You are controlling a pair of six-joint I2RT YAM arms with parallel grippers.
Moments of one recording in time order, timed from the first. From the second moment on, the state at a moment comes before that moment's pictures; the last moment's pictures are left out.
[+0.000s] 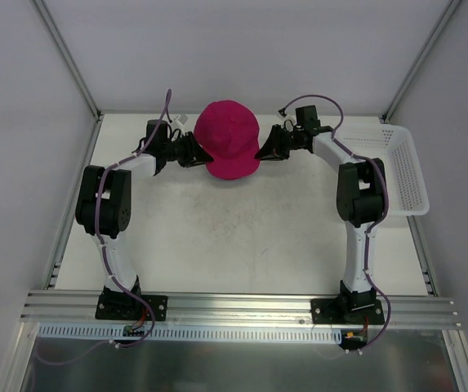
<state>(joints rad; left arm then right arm) -0.16 1.95 1.25 0.11 0.73 -0.59 0.26 2.19 1.74 -0.41 -0.77 0.47</state>
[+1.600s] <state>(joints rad) -0.08 1.32 1.04 -0.35 0.54 -0.22 0.06 1.48 1.36 -0.58 -0.55 0.13</state>
